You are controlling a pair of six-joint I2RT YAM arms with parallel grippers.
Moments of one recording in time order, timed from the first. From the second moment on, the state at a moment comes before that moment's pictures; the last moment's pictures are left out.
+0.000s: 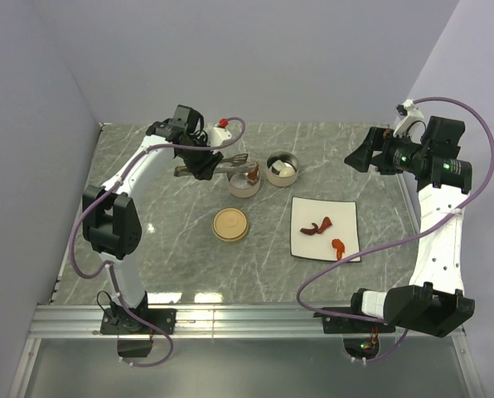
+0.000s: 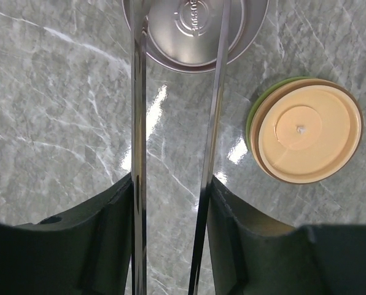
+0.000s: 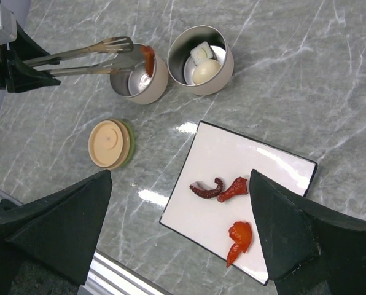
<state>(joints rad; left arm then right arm) -0.33 1.88 1.73 -0.90 0.35 0.62 -0.27 1.26 1.51 -0.93 -0.70 -0.01</state>
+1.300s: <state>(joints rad) -0.38 1.97 1.88 -0.93 0.34 0.56 -0.27 1.27 1.50 -0.93 -0.72 -0.01</state>
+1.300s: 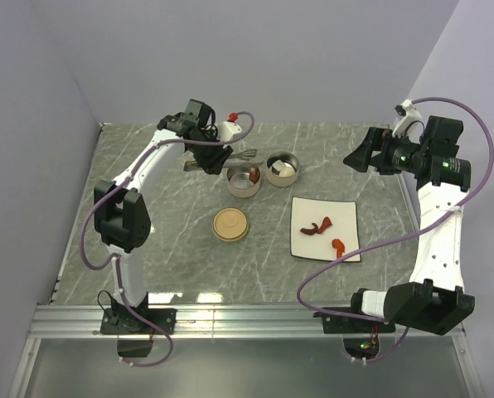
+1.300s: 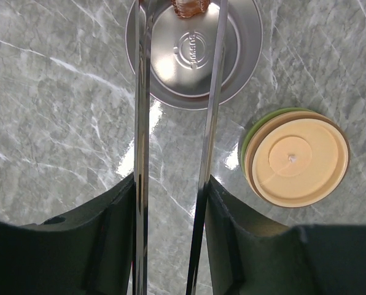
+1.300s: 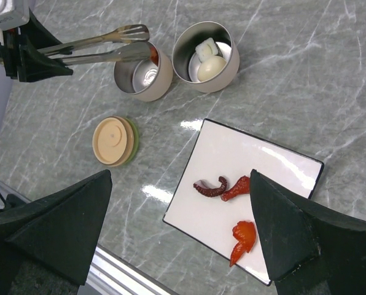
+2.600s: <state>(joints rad) -0.39 1.83 1.71 -0.95 0.26 0.55 -0.27 1.27 1.50 -0.93 -0.72 -0.01</state>
